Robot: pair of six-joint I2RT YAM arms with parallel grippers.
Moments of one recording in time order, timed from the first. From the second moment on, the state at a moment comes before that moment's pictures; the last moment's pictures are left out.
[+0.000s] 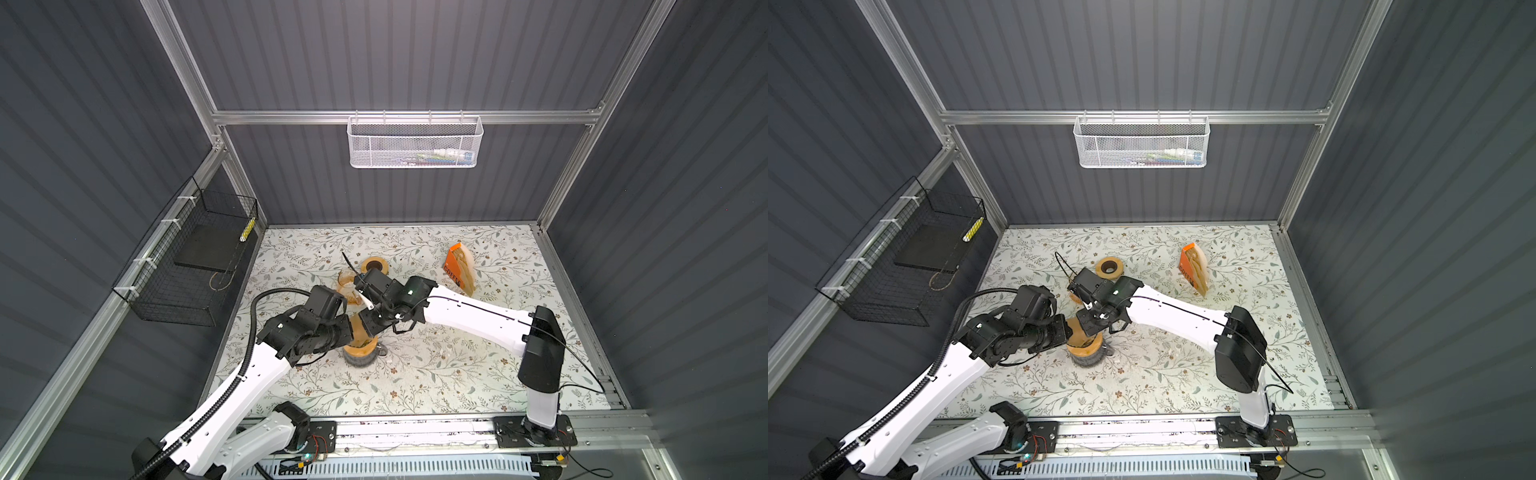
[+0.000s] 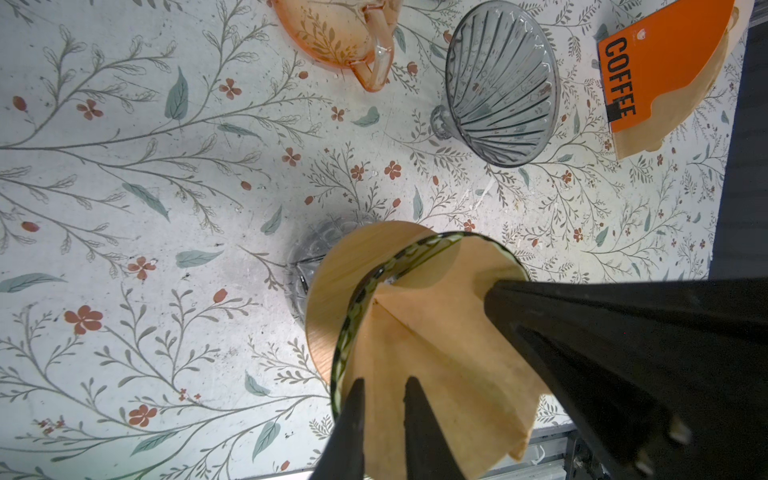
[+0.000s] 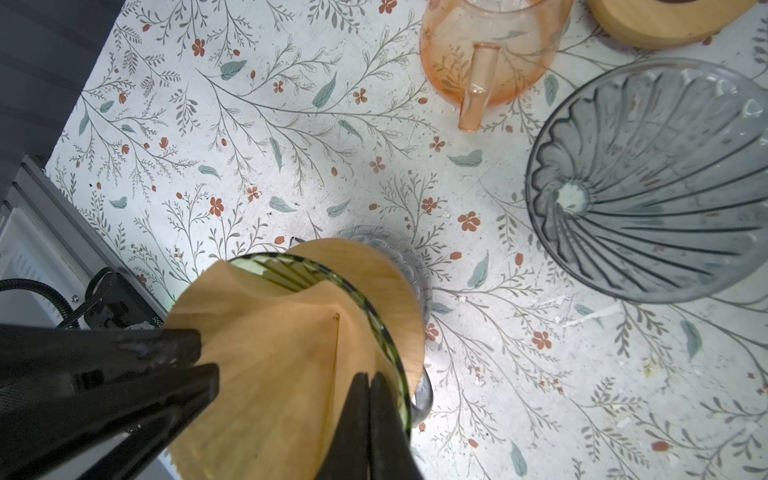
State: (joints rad) left arm -0.59 0.97 0.95 -1.00 0.02 -0.77; right arm 1.07 1.92 1.75 -0.86 -0.01 0.44
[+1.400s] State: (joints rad) left arm -0.59 0.98 1.01 -1.02 -0.04 -0.77; right arm 1.07 1.92 1.80 -0.90 -0.04 0.45
